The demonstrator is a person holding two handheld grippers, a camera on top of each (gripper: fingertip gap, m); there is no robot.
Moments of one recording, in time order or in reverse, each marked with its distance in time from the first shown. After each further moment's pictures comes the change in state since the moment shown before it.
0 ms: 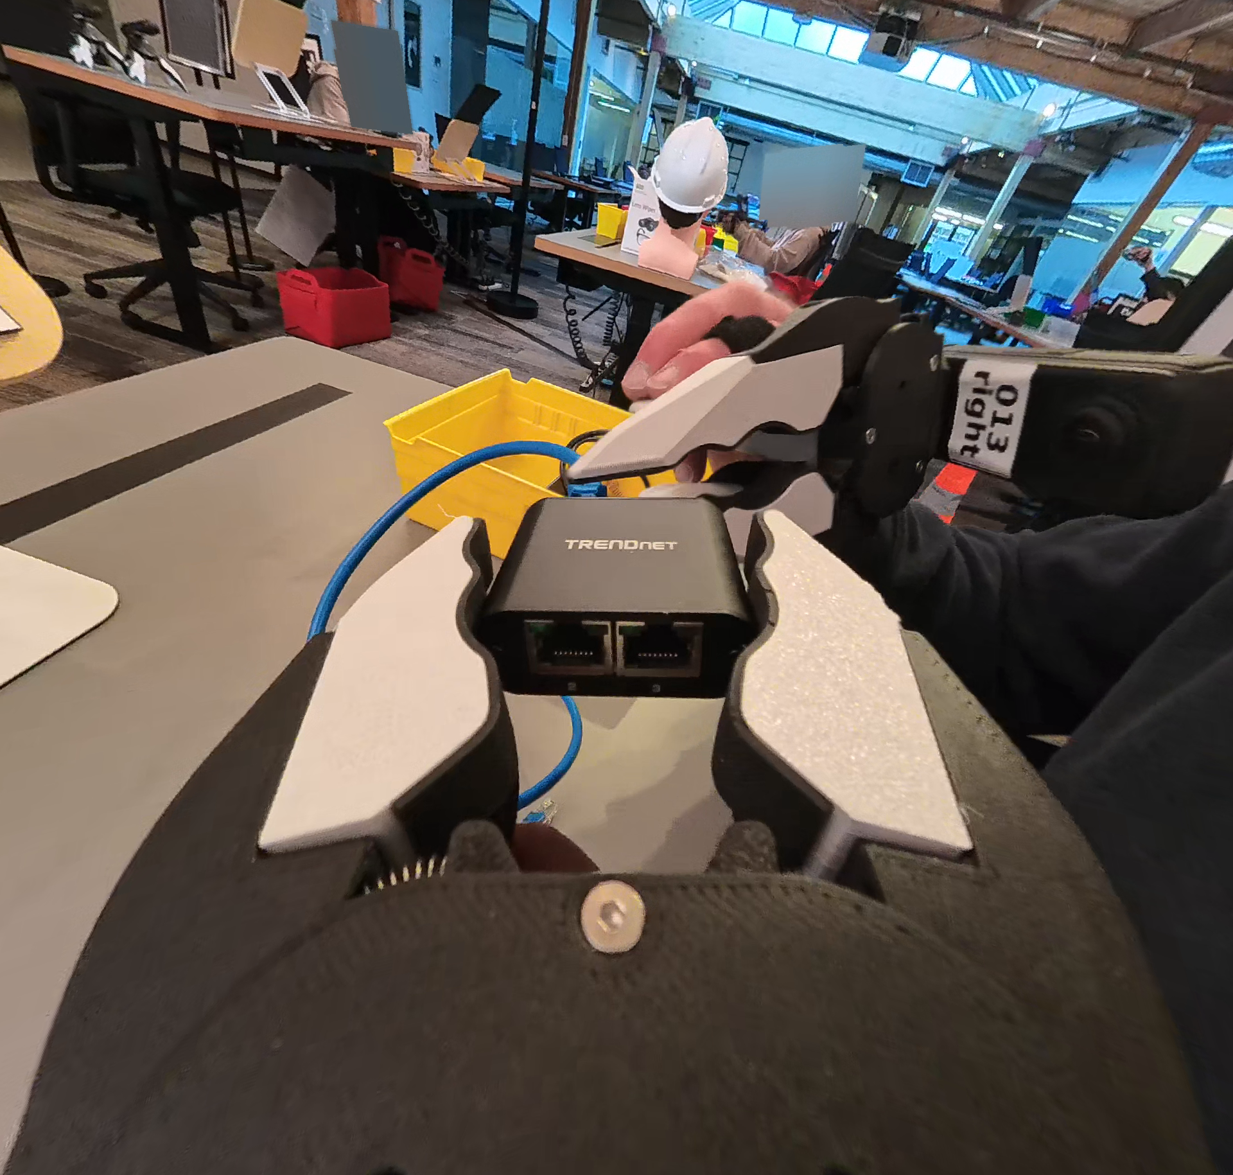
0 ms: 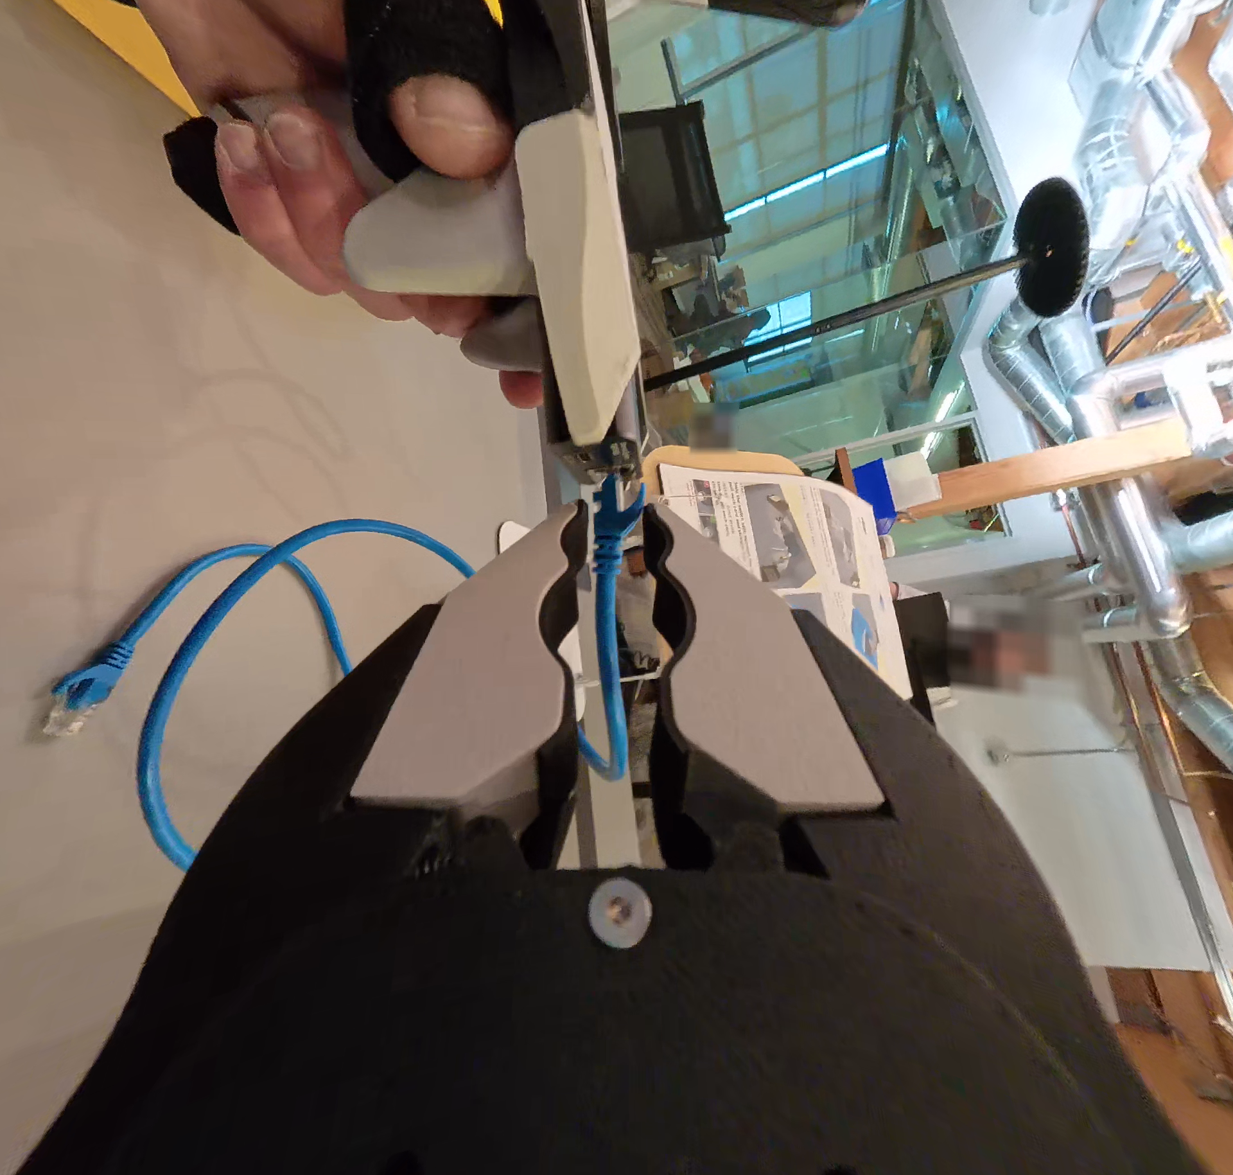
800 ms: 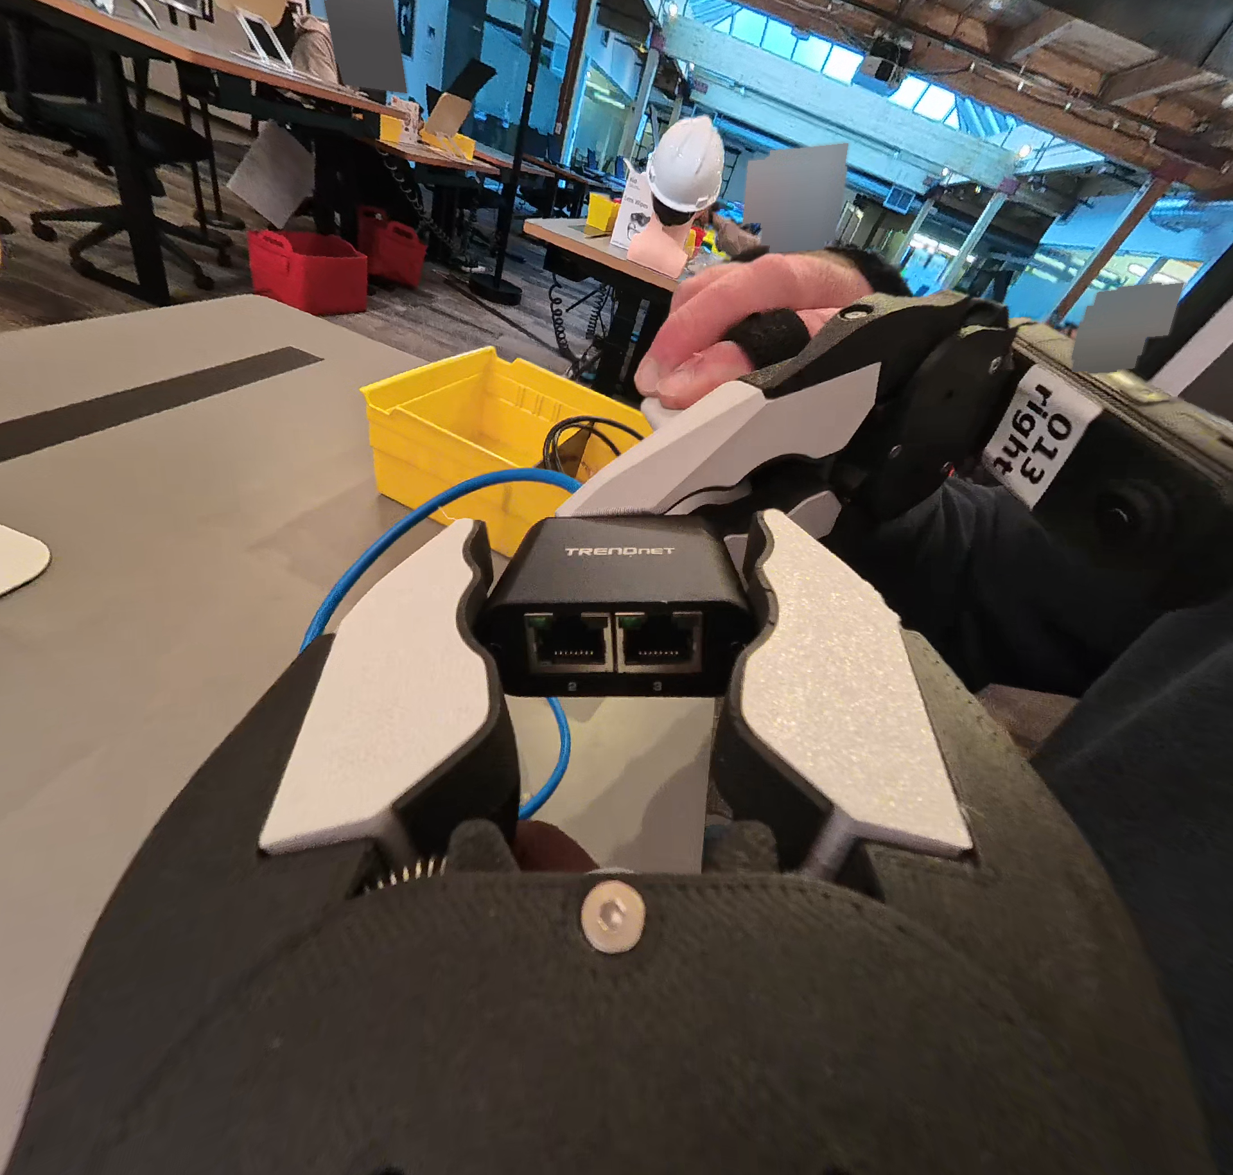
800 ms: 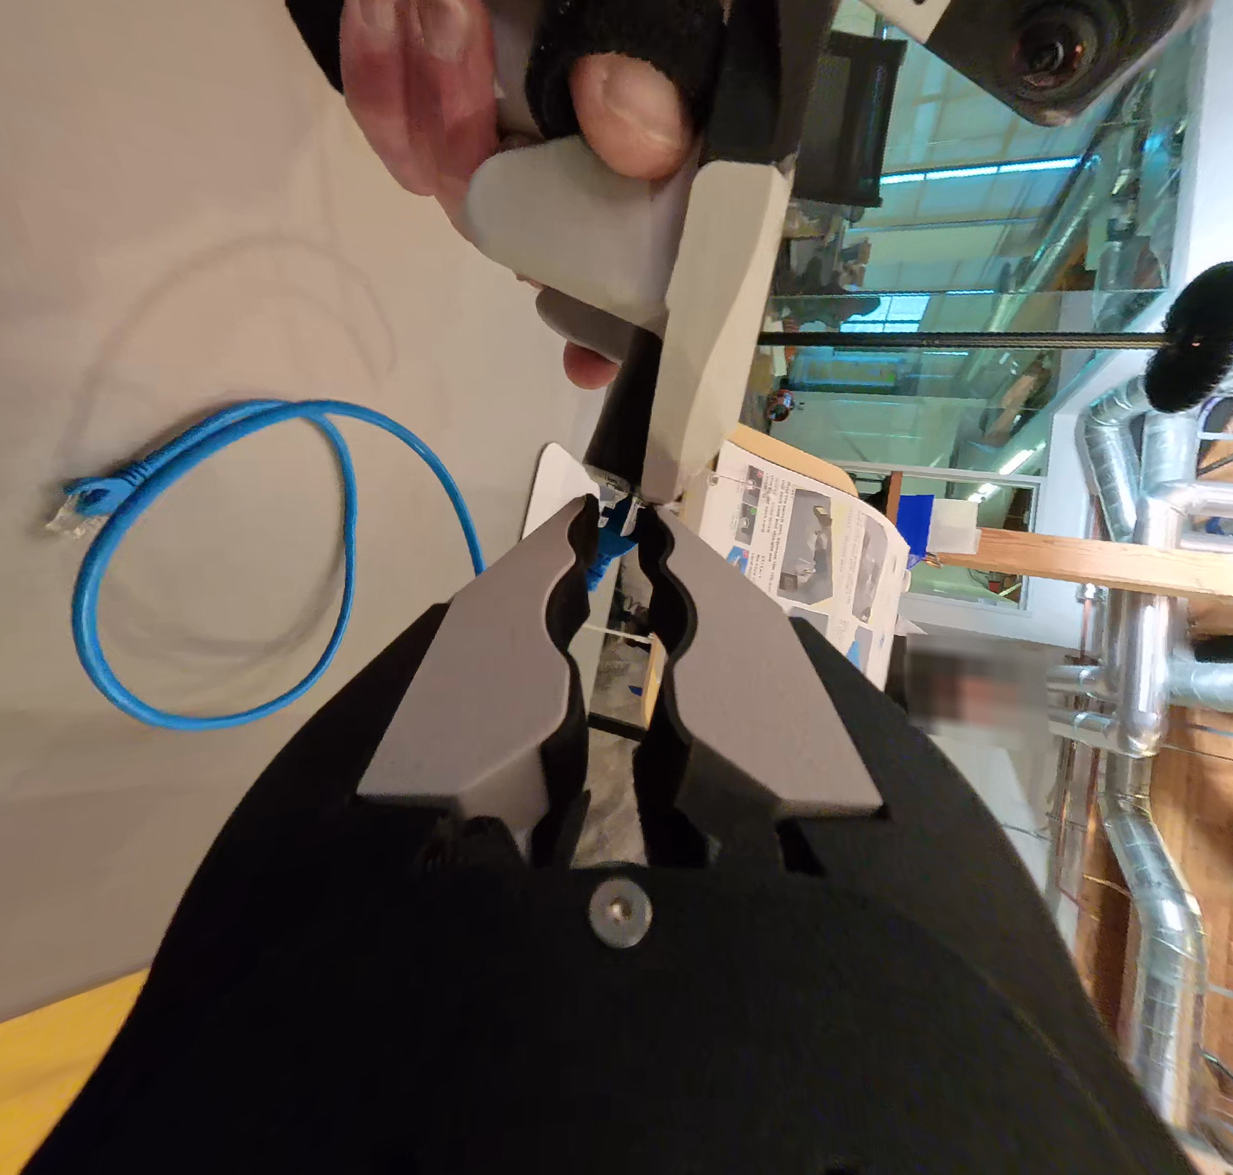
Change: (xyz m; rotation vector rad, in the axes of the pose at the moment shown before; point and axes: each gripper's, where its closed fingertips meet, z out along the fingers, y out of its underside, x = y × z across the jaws) left arm -0.002 0.013 0.005 -0.003 0.019 -0.085; right arm -0.022 0.006 0.005 -0.124 -0.197 -0.276
